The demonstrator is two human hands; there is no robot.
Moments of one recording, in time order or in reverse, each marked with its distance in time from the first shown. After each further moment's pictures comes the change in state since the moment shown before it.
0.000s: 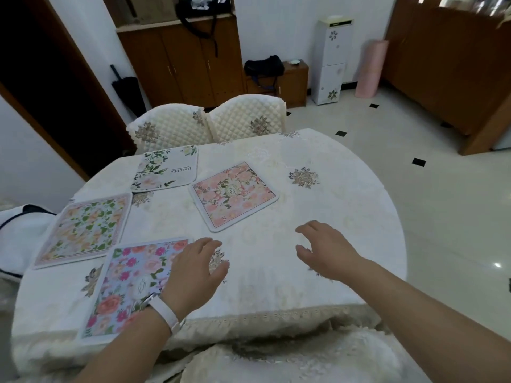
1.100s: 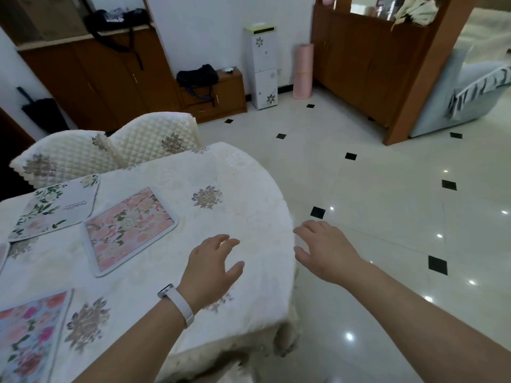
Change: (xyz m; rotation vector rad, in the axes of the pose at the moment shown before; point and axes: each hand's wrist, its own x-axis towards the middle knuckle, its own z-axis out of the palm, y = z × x) left_hand 0.106 0.307 0.135 0.055 -0.129 0.275; right_hand -0.073 0.286 -0.107 -0.120 0.077 0.137
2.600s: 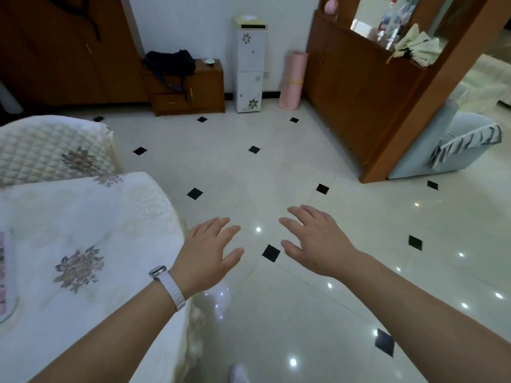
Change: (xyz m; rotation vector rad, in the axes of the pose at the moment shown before) left_hand 0.406 0.165 0.065 -0.013 0.008 0.043; right_hand 0.282 0.319 -0.127 -0.183 -0.014 -0.183
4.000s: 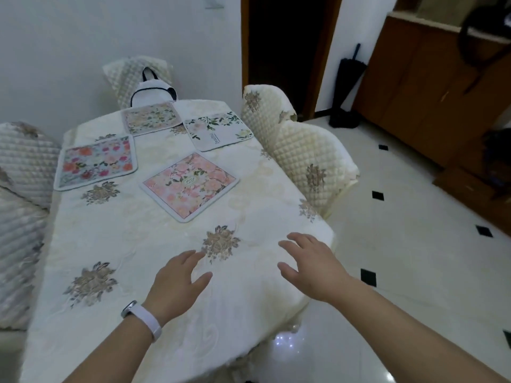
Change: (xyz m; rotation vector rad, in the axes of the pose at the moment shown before) left_hand -0.059 -0.141 0.015 -0.158 0.471 -1.522; right_hand 0.396 -0.202 0.050 0.072 -0.291 -1.241
